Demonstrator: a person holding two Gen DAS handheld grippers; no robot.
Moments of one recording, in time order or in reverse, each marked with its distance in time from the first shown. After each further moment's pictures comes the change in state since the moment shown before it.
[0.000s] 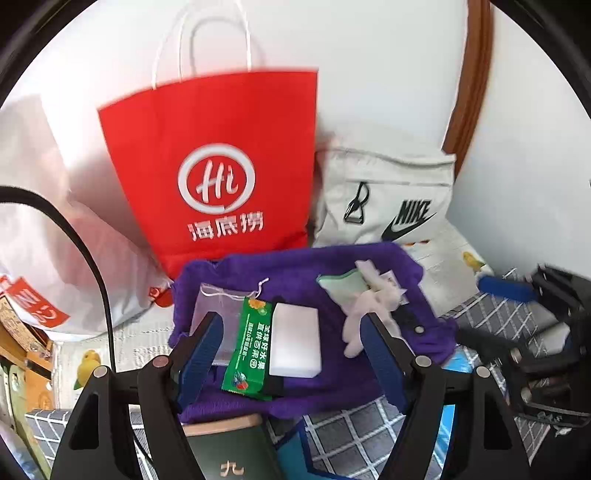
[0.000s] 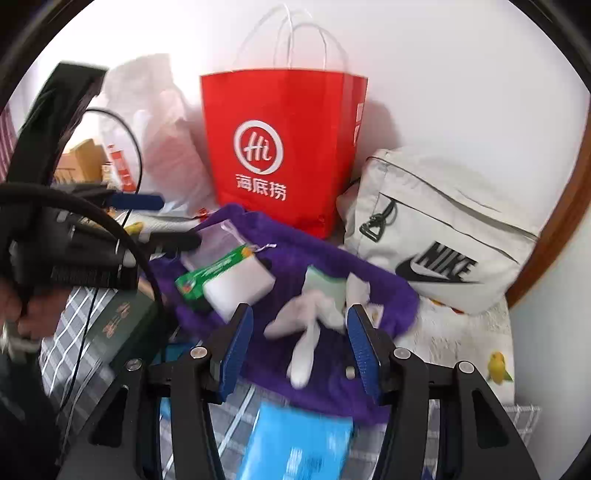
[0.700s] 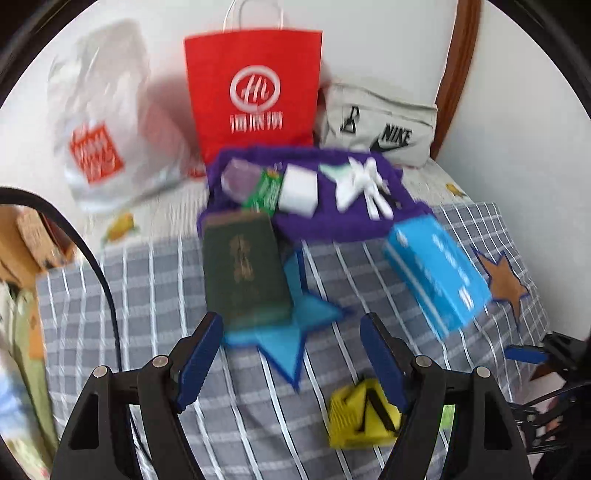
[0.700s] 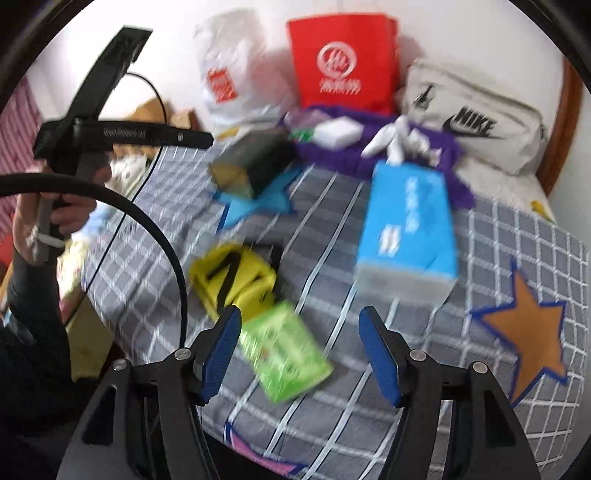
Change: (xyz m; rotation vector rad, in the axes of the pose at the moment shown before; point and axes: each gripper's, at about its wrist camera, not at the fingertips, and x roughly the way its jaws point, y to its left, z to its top) left arm -0.095 -0.002 -0.169 -0.093 0.121 0.024; right arm -0.093 0.082 -0.215 0.034 0.140 0.211
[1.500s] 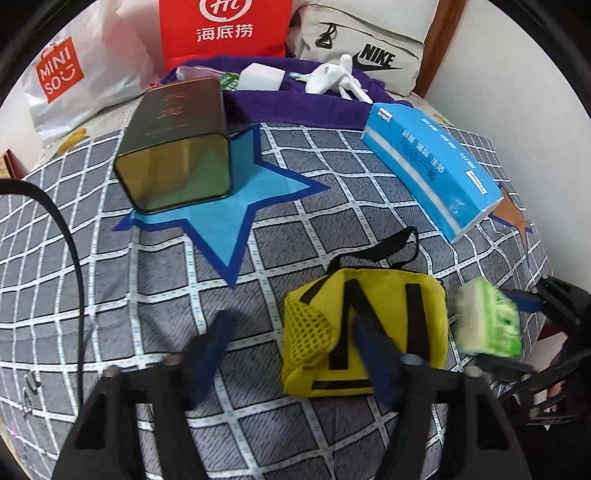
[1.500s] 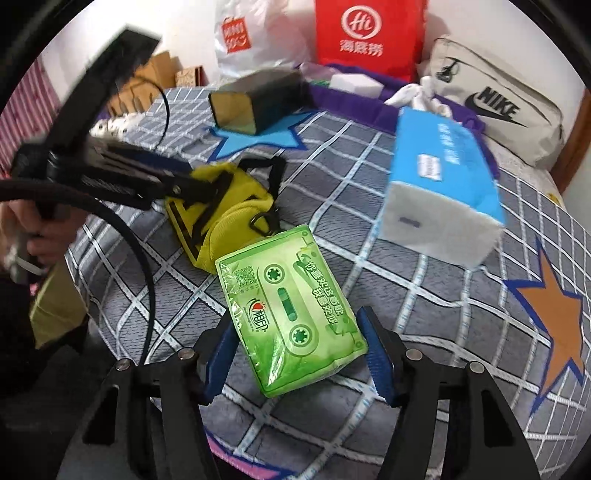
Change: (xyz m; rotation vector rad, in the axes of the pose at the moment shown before) left arm 0.069 -0.033 -0.087 0.014 0.138 -0.087; right arm 0.043 0.003 -0.037 -0.072 0.056 -0.047
